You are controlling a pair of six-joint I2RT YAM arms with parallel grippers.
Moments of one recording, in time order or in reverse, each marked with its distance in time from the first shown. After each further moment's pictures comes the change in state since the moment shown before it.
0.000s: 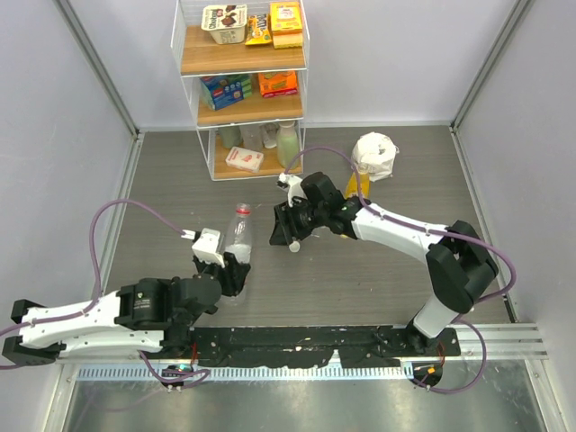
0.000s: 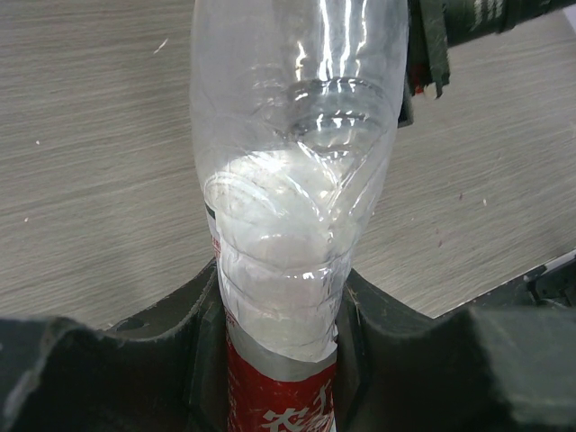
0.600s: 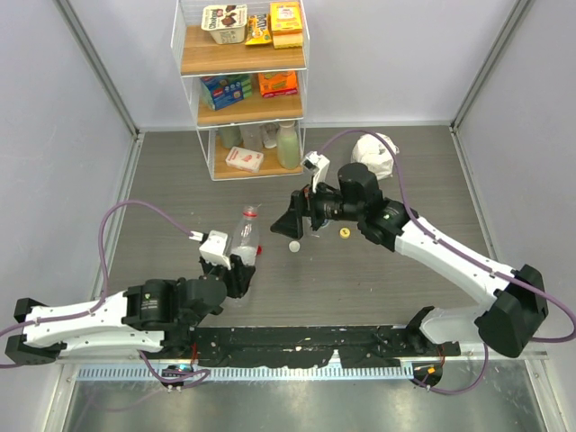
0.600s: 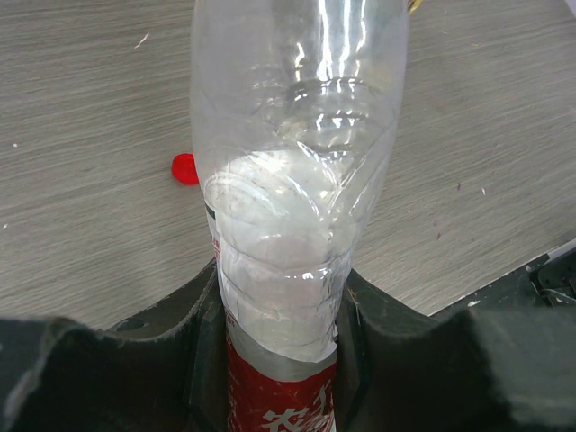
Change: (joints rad) left arm 0.000 0.029 -0.041 0.061 0.022 0.025; right arm -0.019 -0.336 -0.034 0.044 -0.010 0.039
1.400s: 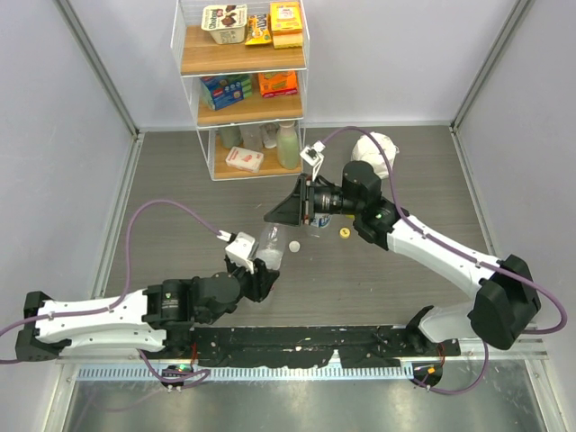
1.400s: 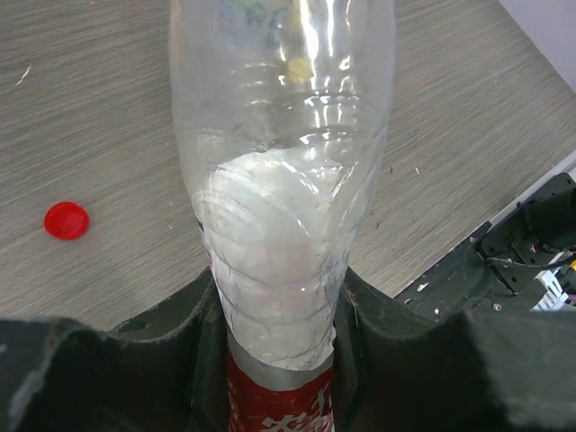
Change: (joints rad) left arm 0.000 0.095 -0.038 0.302 0.166 0.169; right arm -0.021 0.047 -0.065 0.424 -0.270 0.380
